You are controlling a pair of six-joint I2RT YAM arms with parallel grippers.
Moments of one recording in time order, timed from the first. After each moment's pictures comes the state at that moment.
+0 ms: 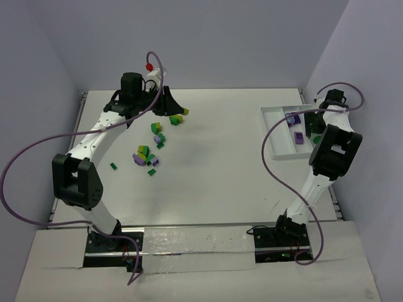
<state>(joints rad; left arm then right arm) -0.31 1.69 1.49 -0.28 0.67 -0.30 -0.46 2.07 1.67 -0.70 0.09 -0.41</state>
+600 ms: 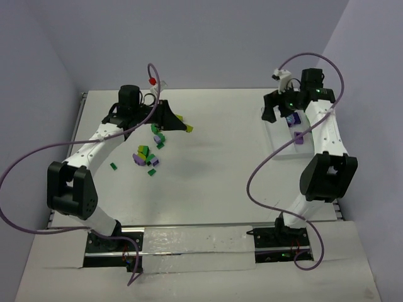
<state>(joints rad) -0.30 1.59 1.28 -0.16 0.98 -0.41 -0.17 1.69 1.65 -0.89 -0.53 -0.52</state>
